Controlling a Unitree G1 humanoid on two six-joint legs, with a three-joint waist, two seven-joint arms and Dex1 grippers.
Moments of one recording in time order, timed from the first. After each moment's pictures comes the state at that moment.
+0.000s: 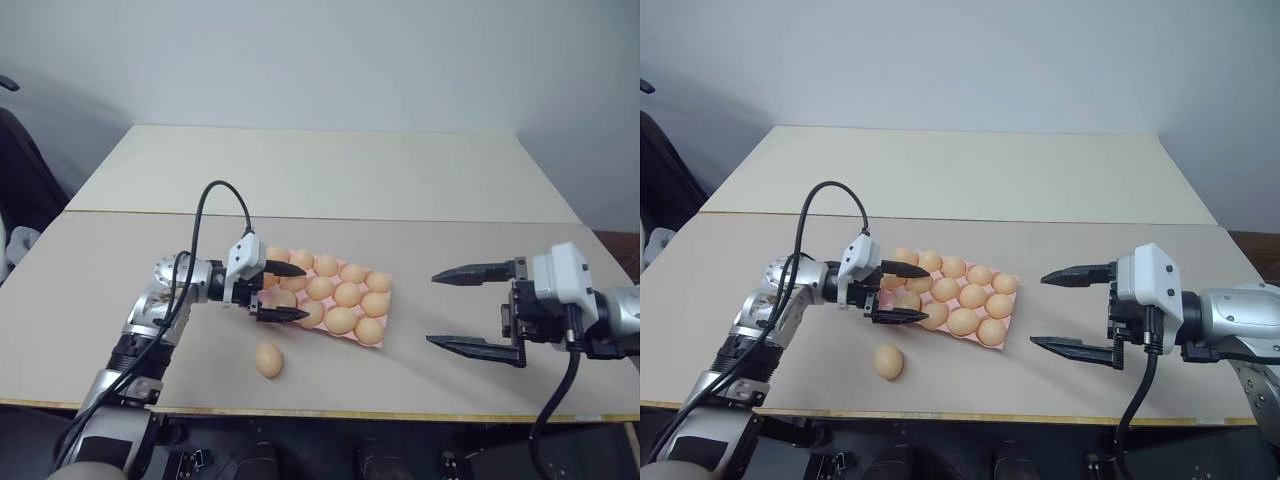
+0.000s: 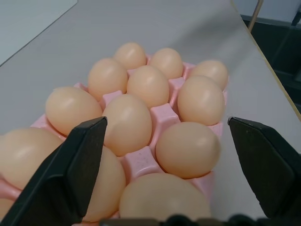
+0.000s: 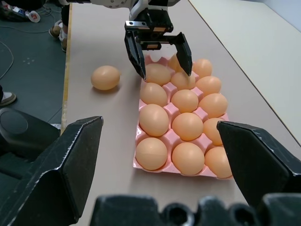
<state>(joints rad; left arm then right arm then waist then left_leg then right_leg) -0.63 0.57 -0.11 0.27 -0.31 0.18 -1.39 -0.10 -0.99 -0.33 -0.54 0.73 0.45 1.14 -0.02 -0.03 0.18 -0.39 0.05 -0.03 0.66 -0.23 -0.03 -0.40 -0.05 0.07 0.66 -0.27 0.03</state>
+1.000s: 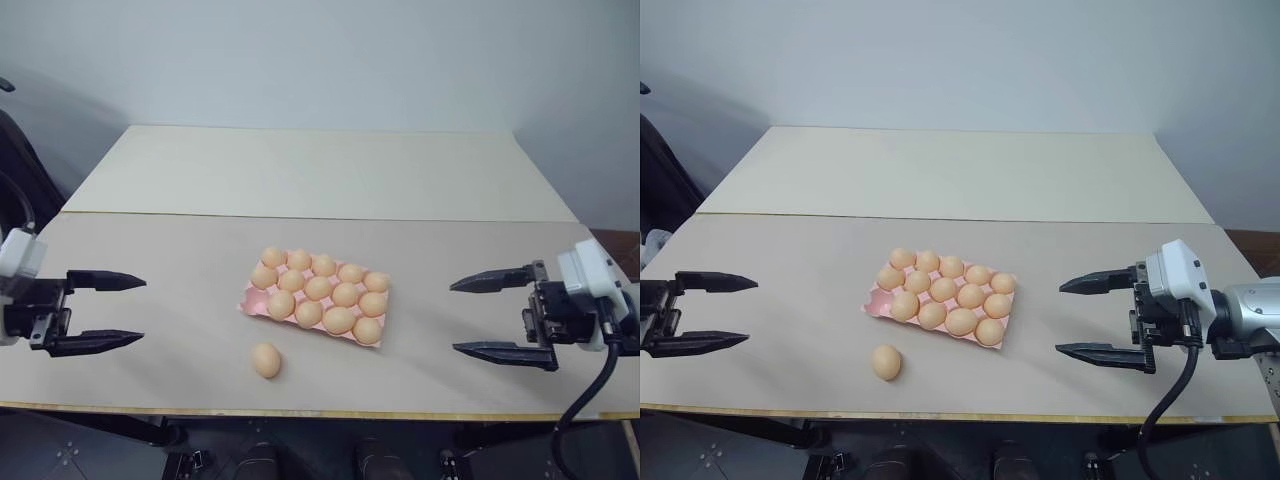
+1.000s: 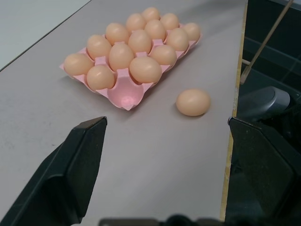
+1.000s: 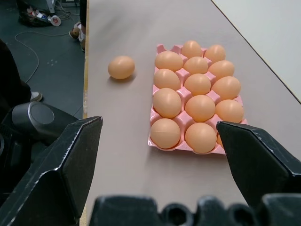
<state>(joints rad) -0.05 1.21 0.43 0.11 -0.73 0.26 -1.61 -0.10 -1.04 -0.37 -0.41 0.75 0.45 1.33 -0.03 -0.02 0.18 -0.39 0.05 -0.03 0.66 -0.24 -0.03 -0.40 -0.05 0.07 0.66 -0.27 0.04</state>
